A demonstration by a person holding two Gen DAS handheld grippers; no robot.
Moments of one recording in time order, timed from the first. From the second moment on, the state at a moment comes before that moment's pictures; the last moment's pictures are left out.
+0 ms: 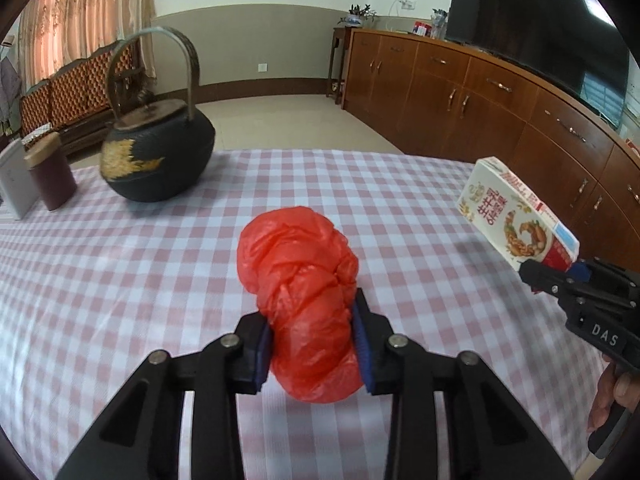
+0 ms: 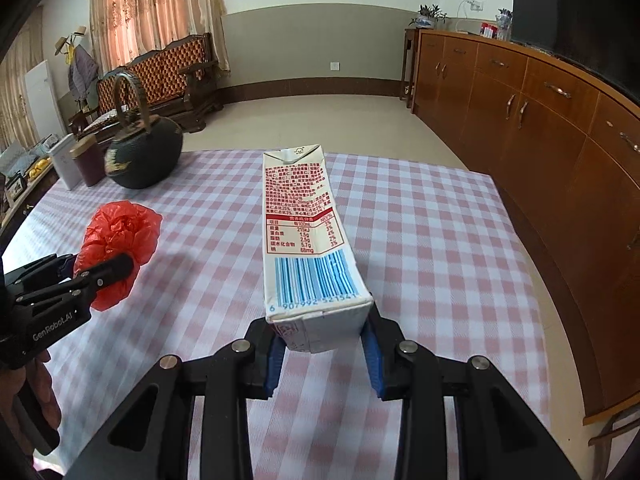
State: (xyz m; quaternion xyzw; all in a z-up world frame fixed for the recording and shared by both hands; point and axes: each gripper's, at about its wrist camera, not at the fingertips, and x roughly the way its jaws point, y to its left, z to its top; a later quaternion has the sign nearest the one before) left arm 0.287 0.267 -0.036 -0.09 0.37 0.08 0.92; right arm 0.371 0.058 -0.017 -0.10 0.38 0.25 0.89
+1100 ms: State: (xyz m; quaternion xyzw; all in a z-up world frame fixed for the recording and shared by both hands) left arm 0.193 0.082 0.022 -0.02 0.30 -0.05 0.95; right arm 0.197 -0.165 0.052 -0.06 0.32 0.14 0.94
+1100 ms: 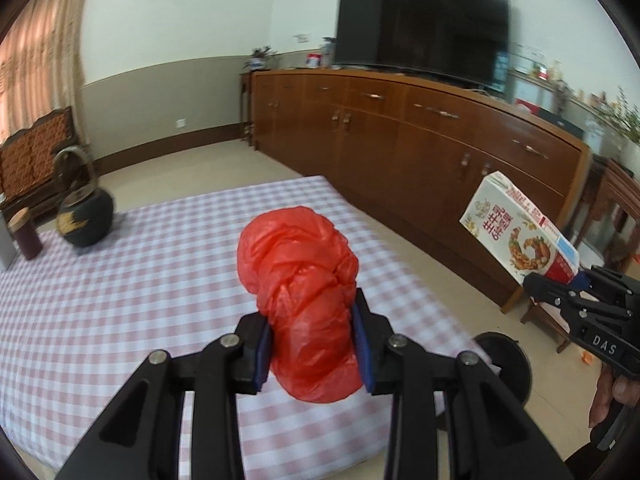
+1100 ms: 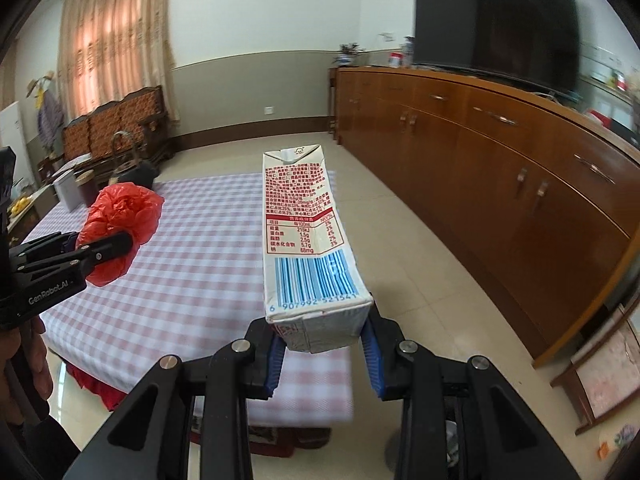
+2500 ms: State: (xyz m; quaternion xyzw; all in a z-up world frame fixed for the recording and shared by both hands) left arm 0.203 -0.198 -0.086 0.08 0.40 -0.31 0.86; right arm 0.136 -0.422 -0.079 -0.01 0.44 -0.02 0.90
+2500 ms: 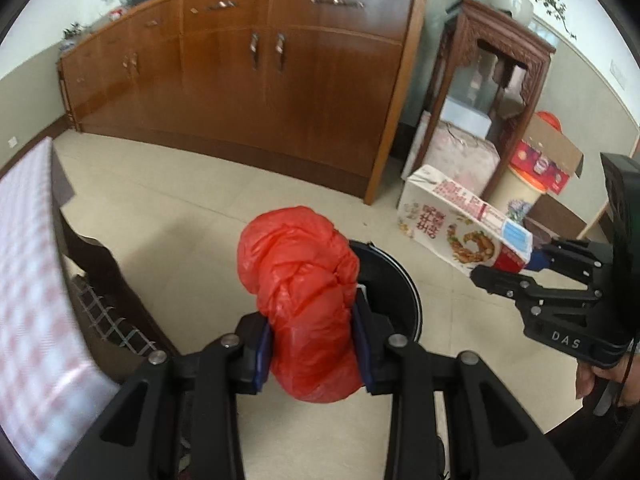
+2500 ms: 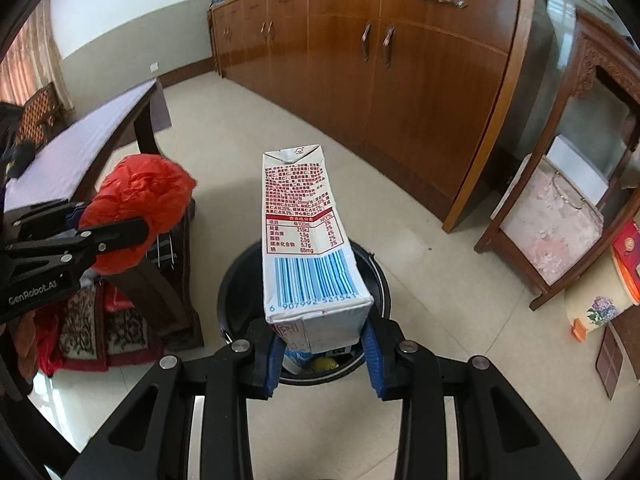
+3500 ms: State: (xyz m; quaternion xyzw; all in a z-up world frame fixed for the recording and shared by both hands) left arm 0.182 -0.186 -0.119 0.08 0.42 -0.20 0.88; right arm 0.158 -0.460 -0.129 -0.04 0.48 -0.06 0.87
